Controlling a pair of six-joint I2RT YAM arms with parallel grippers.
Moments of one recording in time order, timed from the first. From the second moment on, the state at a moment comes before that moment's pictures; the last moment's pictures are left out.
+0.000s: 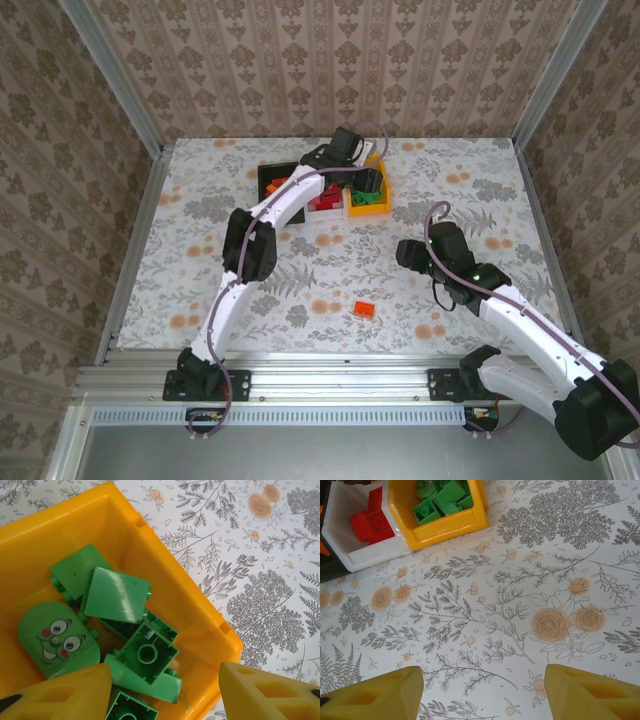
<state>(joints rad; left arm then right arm) -0.66 2.51 2.38 -0.67 0.24 -0.21 0.43 0.97 0.67 -0.43 0.15 0.55</state>
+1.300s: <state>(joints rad) -0.58 0.73 0.52 -0.28 0.07 -0.51 0.89 1.66 0.91 -0.68 0.23 0.48</state>
